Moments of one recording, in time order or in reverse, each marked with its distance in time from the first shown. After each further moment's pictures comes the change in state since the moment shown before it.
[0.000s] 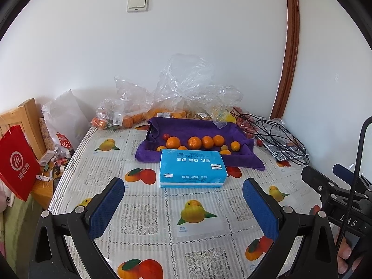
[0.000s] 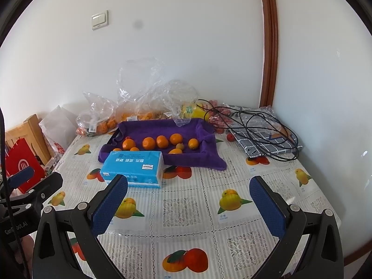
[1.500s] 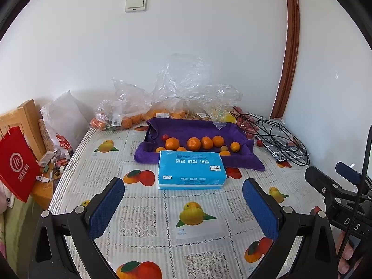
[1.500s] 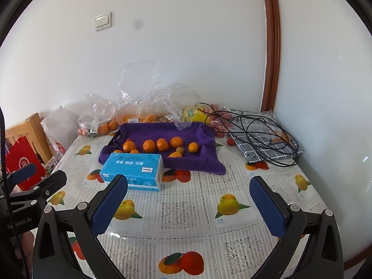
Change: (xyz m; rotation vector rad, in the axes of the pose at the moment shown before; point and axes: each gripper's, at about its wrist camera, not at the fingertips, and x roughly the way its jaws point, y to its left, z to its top) left arm 0.003 -0.001 0.004 0.005 0.002 0.003; right arm -0.002 -0.001 0.004 -0.027 -0.016 0.003
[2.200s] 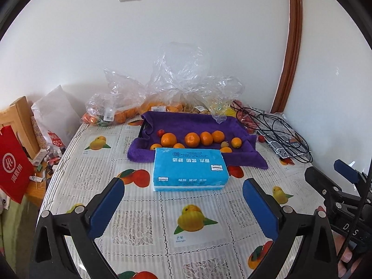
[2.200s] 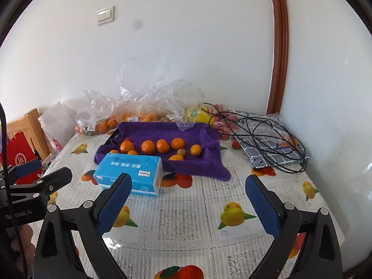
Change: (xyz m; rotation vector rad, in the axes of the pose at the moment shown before) left arm 0.031 0.000 0.004 0.002 0.043 -0.013; right arm 0.025 -0.001 0.001 -0.018 -0.009 0.015
